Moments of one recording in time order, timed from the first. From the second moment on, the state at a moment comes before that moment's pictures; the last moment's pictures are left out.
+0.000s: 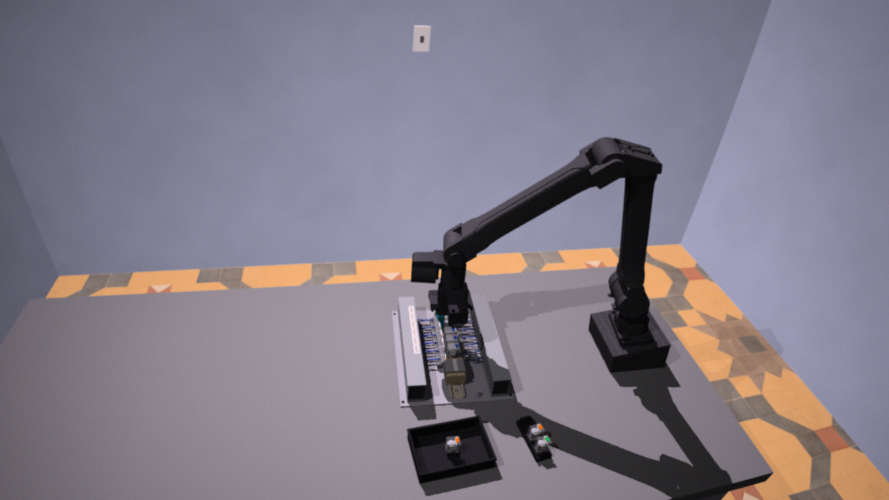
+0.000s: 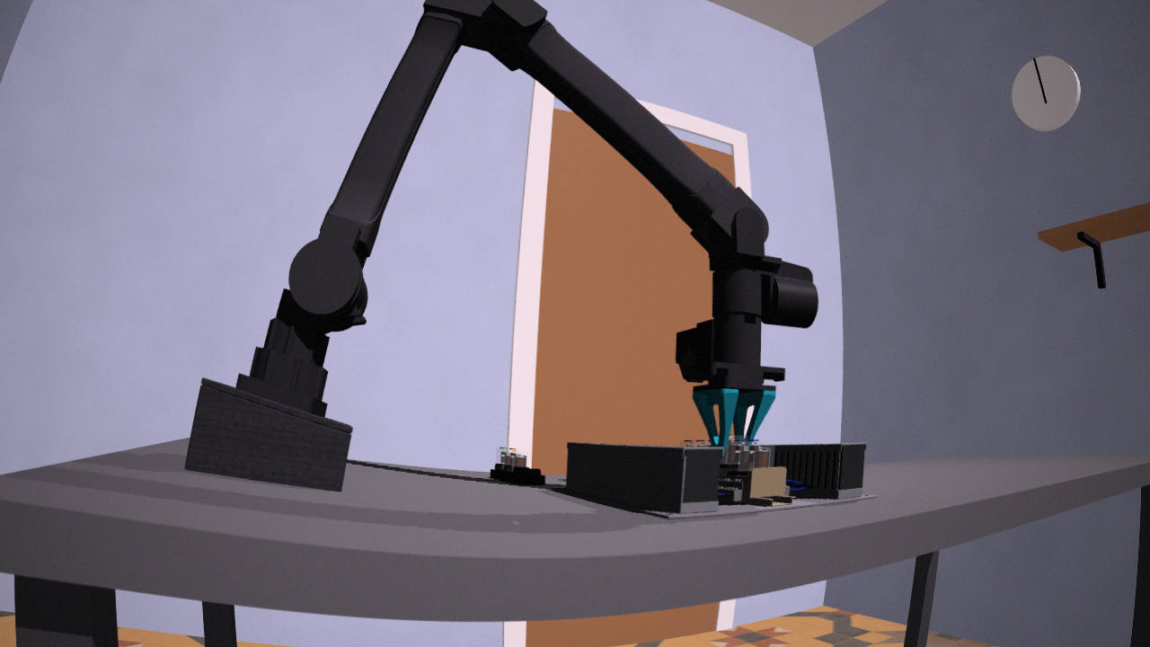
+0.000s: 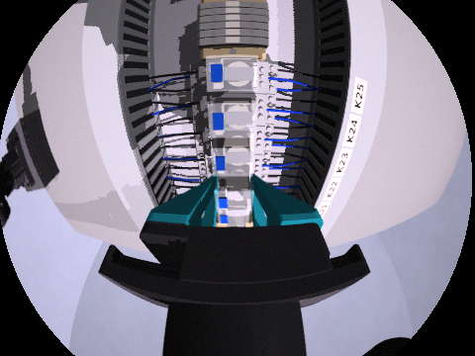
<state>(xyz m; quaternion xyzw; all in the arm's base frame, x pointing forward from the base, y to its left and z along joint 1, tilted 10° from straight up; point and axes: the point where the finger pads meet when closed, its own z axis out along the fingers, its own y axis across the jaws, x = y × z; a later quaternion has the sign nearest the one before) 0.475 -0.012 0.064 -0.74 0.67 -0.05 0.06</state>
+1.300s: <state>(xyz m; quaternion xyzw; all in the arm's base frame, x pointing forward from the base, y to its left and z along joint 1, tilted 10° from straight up) 0.475 -0.012 0.064 -0.74 0.67 -0.05 0.06</state>
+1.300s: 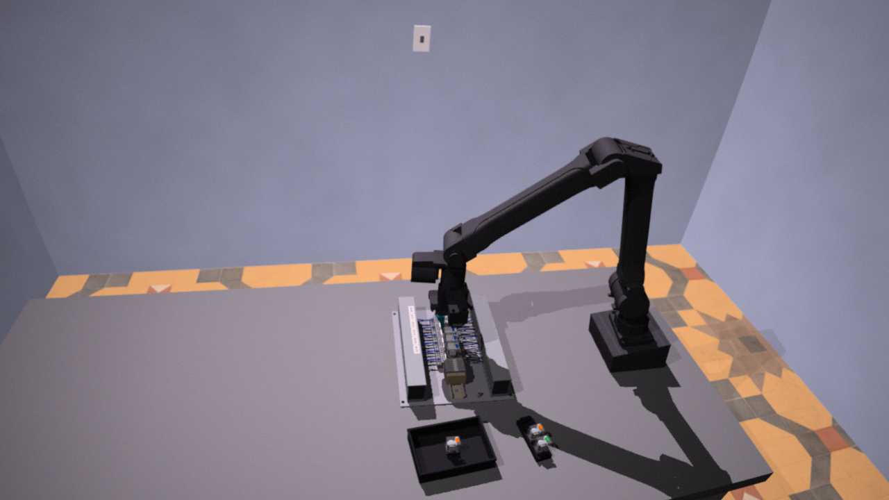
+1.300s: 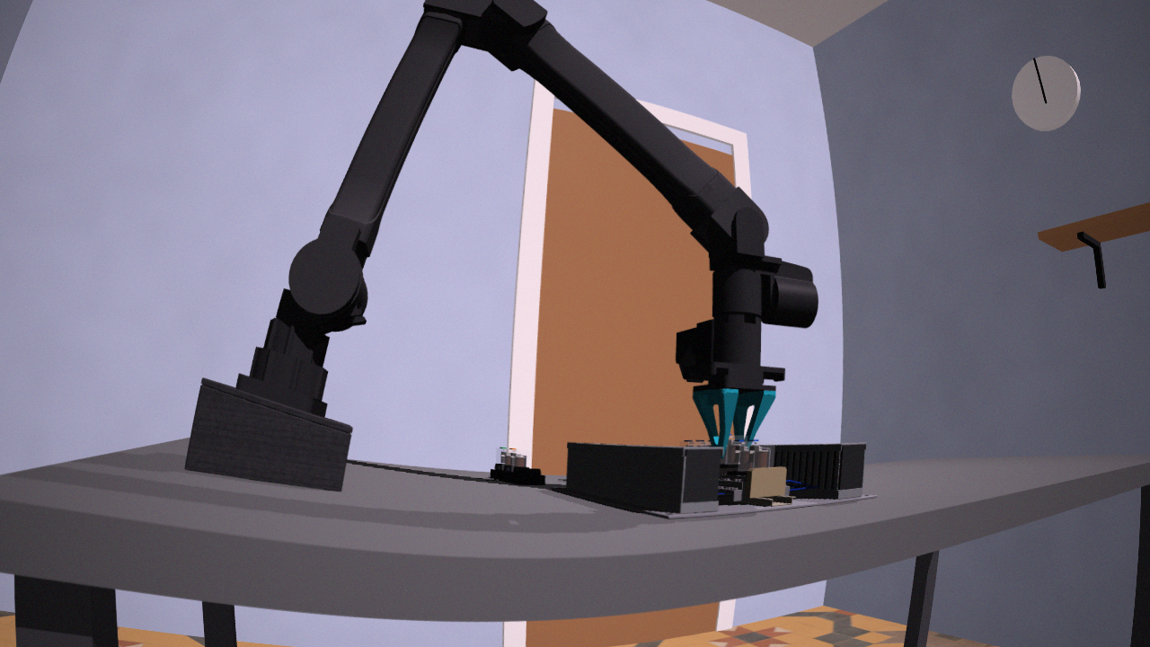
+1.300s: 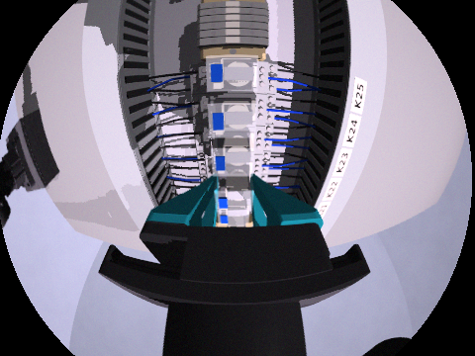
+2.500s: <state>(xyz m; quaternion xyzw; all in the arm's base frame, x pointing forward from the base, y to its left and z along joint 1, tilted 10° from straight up) 0.475 -0.012 0.064 -0.74 0.66 -0.05 0.06</state>
